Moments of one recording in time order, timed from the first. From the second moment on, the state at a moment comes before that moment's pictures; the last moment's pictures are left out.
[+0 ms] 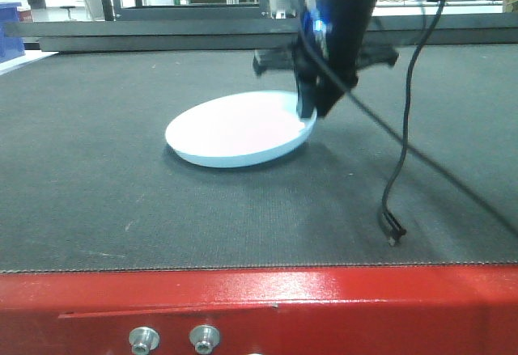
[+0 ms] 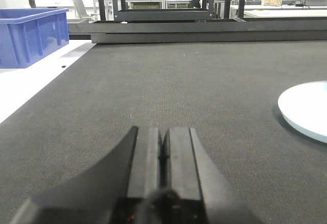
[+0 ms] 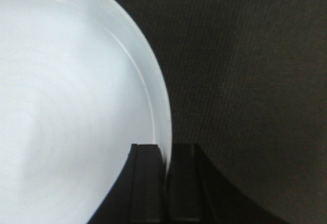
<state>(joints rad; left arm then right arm) -0.05 -0.02 0.03 -0.20 0.01 0.25 0.45 2.07 -1.74 -0.07 0.76 0.25</state>
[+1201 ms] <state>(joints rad) -0.05 -0.02 0.03 -0.20 0.01 0.25 0.45 0.63 -0.65 -0.24 0.30 0.21</state>
